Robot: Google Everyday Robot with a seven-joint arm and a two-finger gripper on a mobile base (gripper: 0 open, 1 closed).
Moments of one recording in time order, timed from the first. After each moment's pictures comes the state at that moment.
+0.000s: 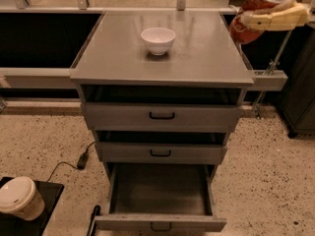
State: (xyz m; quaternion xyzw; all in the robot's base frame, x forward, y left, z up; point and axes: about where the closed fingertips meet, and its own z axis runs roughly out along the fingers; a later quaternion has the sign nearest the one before) arm 0.552 -0.194 1.097 -0.57 0.49 0.23 0.62
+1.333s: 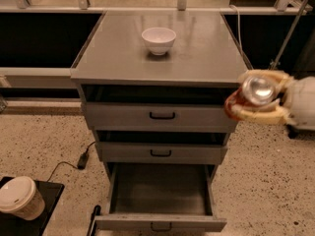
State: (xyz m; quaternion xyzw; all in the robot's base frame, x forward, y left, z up) arm 0.482 -0.198 0.941 -0.54 0.51 0.22 0.63
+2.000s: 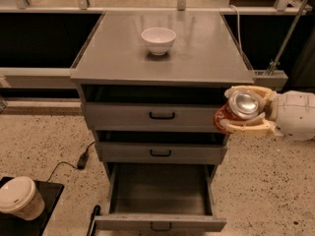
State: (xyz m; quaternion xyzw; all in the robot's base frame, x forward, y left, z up) arm 0.470 -0.176 0.909 -0.54 0.52 0.25 0.61
